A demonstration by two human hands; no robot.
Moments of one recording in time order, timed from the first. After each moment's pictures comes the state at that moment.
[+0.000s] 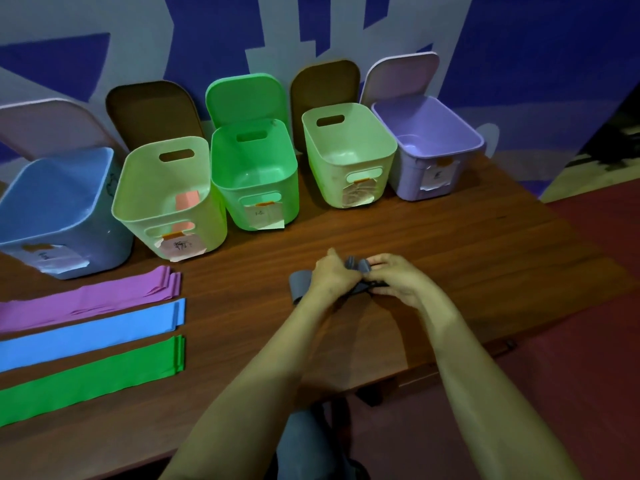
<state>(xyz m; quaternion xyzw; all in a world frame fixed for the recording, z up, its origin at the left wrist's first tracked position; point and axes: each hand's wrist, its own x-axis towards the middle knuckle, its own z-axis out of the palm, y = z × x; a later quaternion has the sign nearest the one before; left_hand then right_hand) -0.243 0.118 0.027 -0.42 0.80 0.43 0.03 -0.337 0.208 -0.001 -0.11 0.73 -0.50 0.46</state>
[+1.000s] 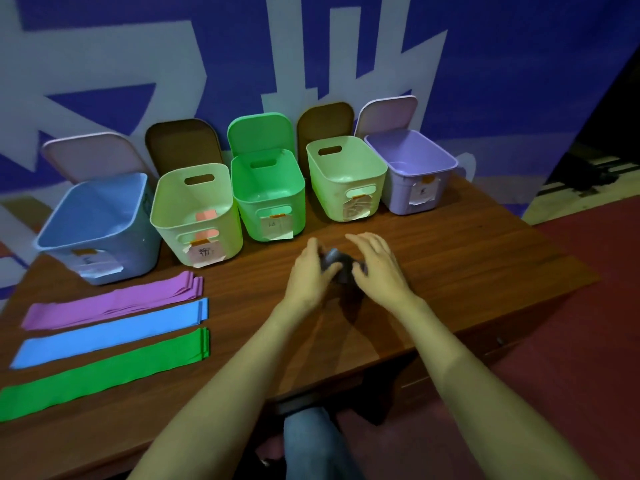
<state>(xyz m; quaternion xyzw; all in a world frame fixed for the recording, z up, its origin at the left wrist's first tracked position) -0.163 0.116 0.050 -0.29 0.86 0.35 -0.21 -0.270 0.222 0.035 -0.47 0.82 -0.34 -0.02</state>
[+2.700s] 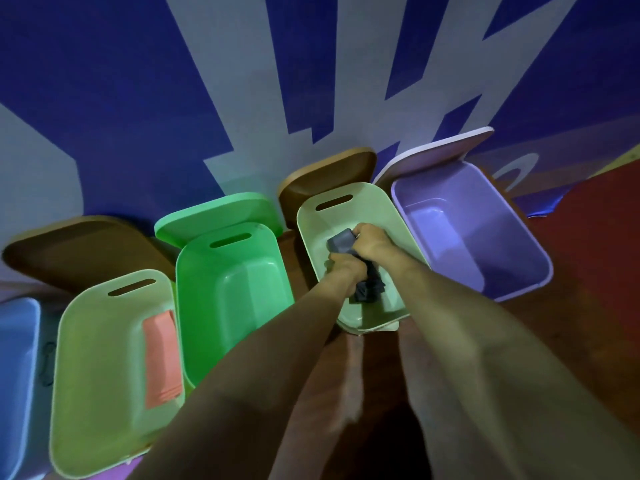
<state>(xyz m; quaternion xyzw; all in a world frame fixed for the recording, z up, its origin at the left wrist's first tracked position) -0.517 -0.088 -0.003 -0.58 0.62 0.51 0.13 -0.577 -0.069 0.028 -0.24 0.91 -0.18 0.30</state>
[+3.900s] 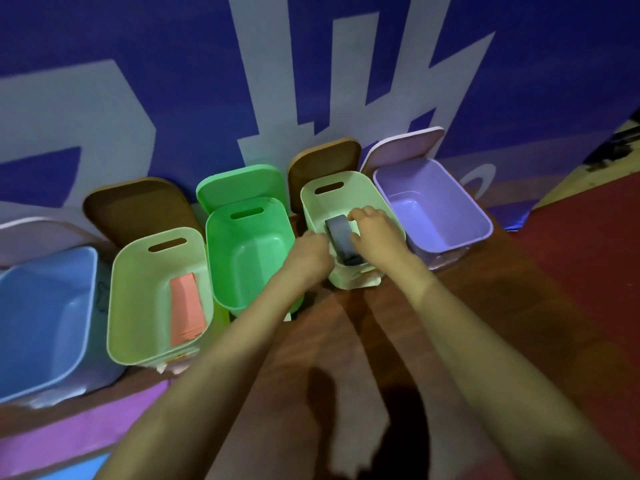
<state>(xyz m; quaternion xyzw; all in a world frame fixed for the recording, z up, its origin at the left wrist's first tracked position) -0.350 -0.046 0.169 -0.29 0.93 0.22 0.08 -0.462 0.037 0.140 -0.42 0.90 -0.12 0.05</state>
